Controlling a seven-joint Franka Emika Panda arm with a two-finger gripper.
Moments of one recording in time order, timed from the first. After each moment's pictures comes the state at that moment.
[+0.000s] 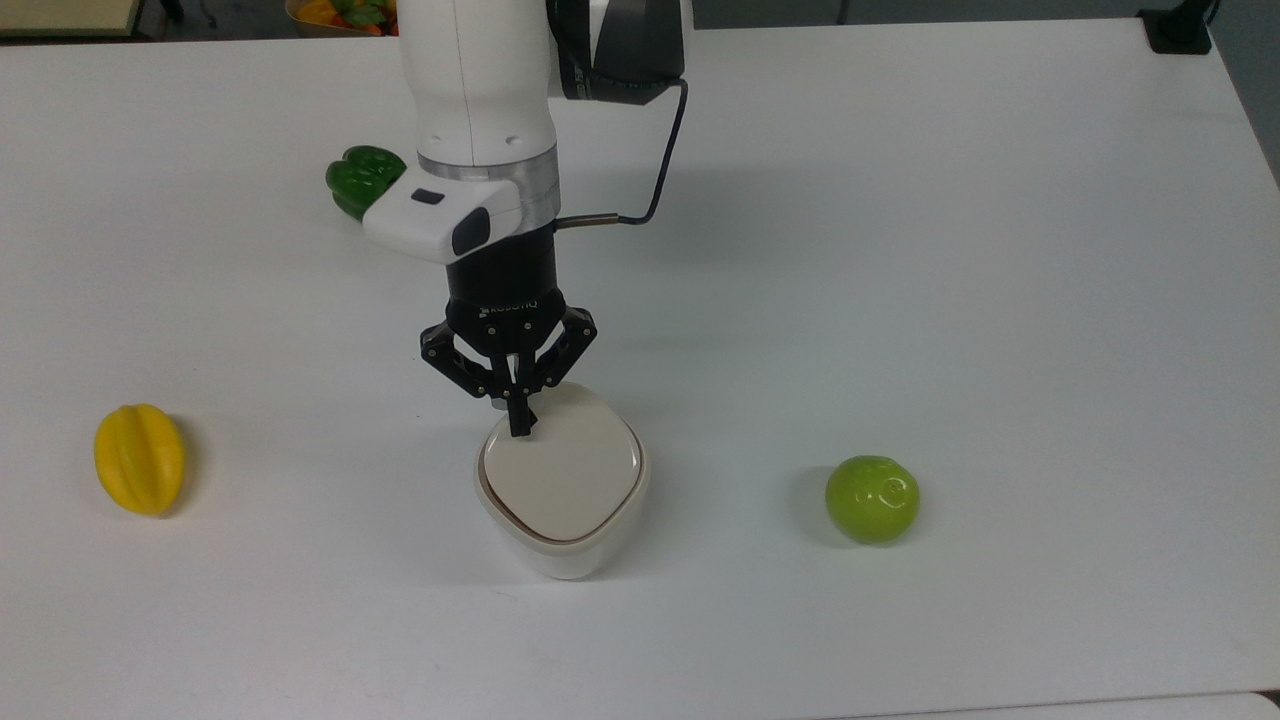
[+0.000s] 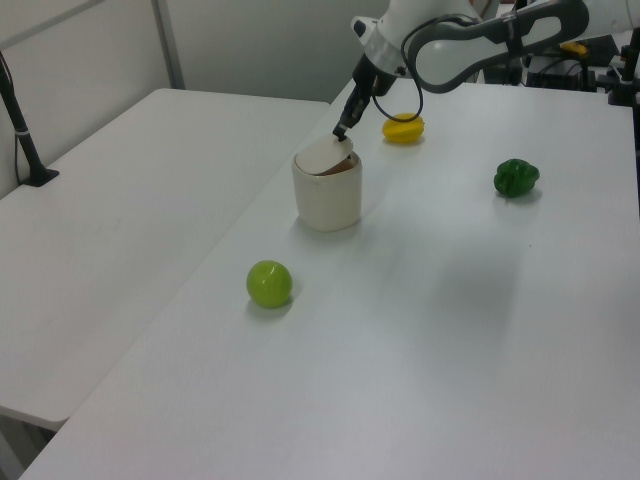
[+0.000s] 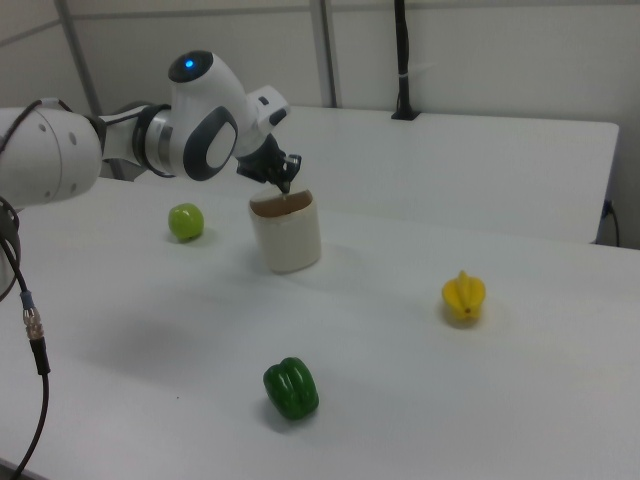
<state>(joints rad) 0.12 0.52 -0.06 -1.43 0.08 2.52 -0.28</state>
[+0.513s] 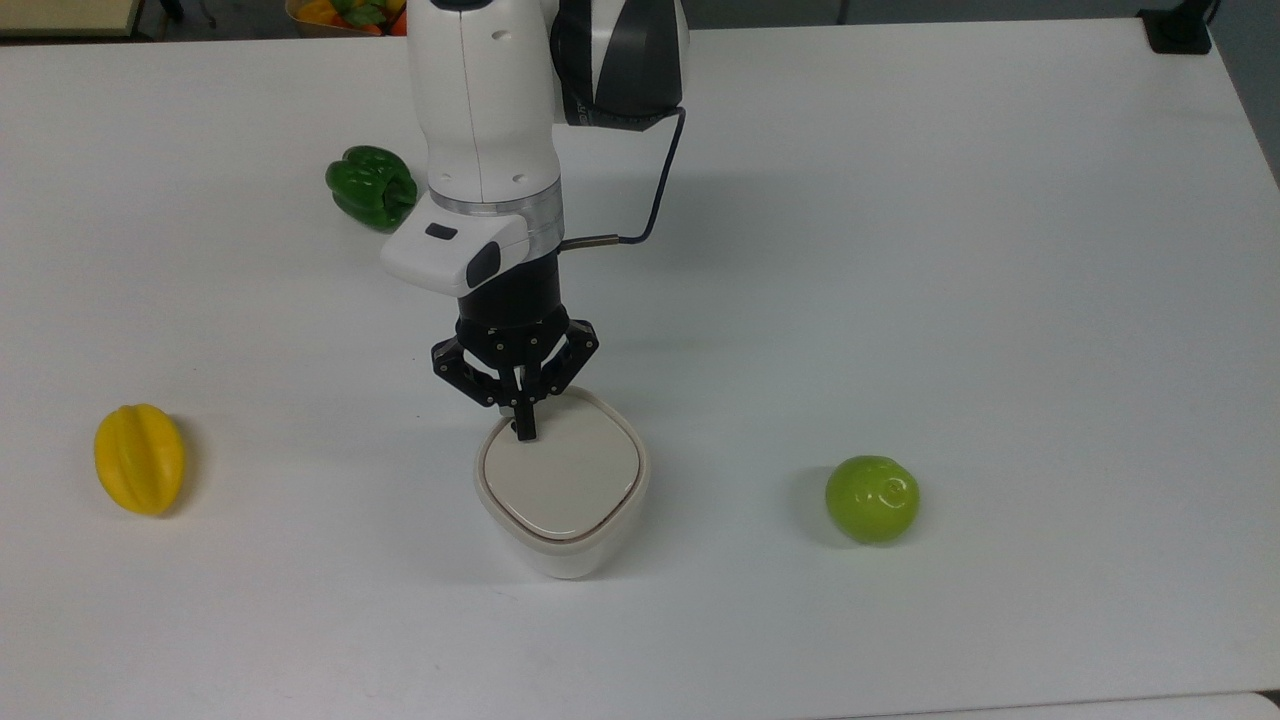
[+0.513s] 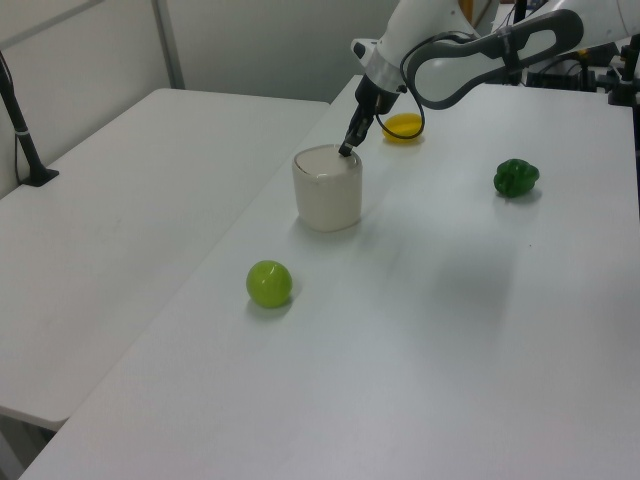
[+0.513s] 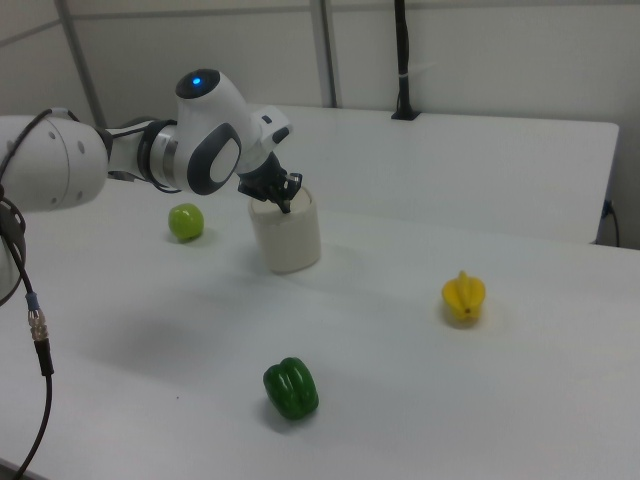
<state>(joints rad) 0.12 0.54 -0.06 -1.46 0.08 2.51 -0.30</state>
